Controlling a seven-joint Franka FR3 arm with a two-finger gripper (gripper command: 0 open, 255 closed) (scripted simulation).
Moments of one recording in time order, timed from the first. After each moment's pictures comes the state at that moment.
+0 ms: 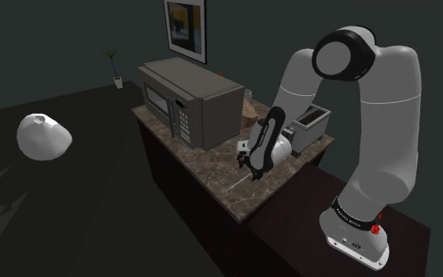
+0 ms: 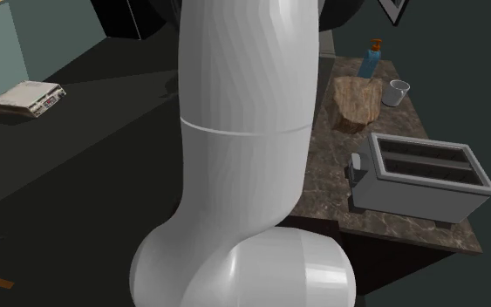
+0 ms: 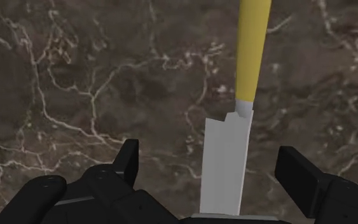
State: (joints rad) arm 0.06 0.44 0.01 -2.65 0.16 3.24 -1.59
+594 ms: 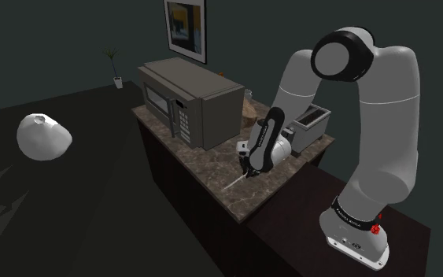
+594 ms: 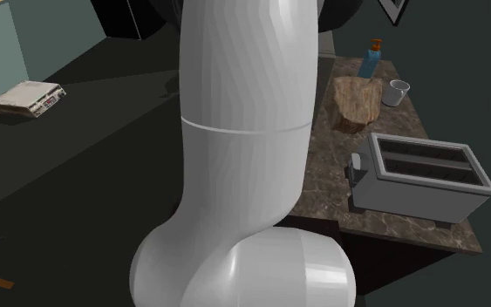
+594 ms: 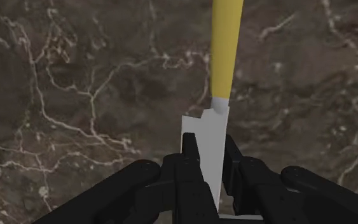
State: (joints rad) arm 0.06 0.45 0.01 -2.65 0.16 3.24 -1.59
